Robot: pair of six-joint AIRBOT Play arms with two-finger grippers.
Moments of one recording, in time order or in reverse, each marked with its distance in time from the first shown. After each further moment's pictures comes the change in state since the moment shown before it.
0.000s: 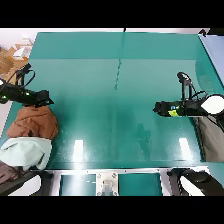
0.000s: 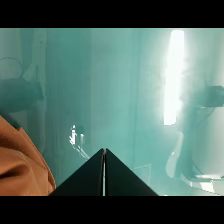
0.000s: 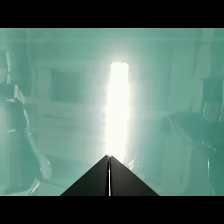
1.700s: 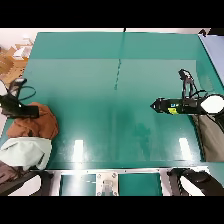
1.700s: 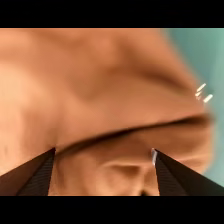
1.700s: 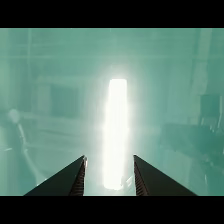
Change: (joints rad) left arm 0.000 0.000 -0.081 0.584 -0.028 -0.126; right arm 0.000 -0.010 0.000 -0.006 -0.074 -0.005
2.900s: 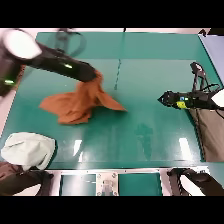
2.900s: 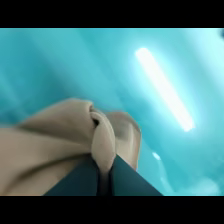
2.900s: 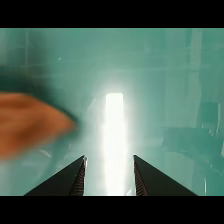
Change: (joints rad) left arm -0.634 -0.134 0.558 -0.563 0.126 0.043; right arm -0.106 -0.008 0.081 -0.001 0.051 -0.002
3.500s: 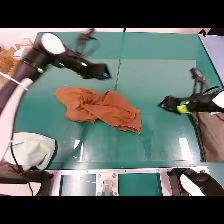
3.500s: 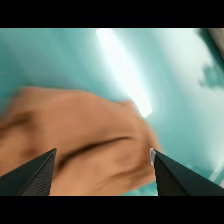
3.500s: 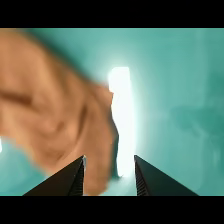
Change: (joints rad) left arm 0.123 -0.238 0.158 -0.121 -0.069 -0.032; right arm -0.011 0.000 -0.043 0.056 0.101 0.000
